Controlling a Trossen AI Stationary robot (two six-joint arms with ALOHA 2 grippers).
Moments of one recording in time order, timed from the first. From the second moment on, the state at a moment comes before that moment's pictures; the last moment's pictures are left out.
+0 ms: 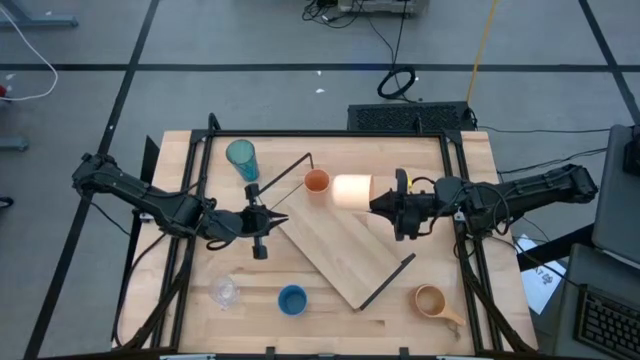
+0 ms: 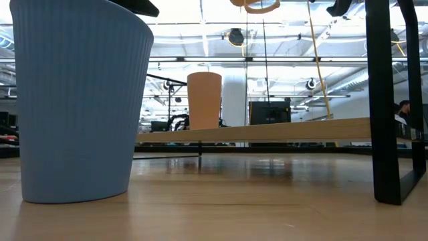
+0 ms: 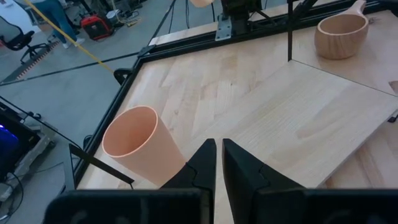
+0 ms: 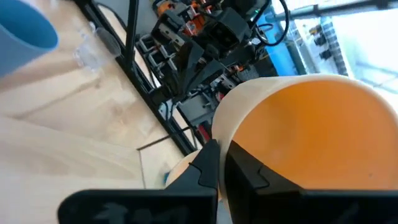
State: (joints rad) left arm -0.37 1.13 0.87 -0.25 -0.58 0.02; right arm 0.15 0.95 0.68 0.19 0.12 -1.01
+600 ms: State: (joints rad) left arm -0.37 1.13 0.87 -0.25 -0.58 0.02; right arm 0.15 0.95 0.69 0.19 0.13 -1.11
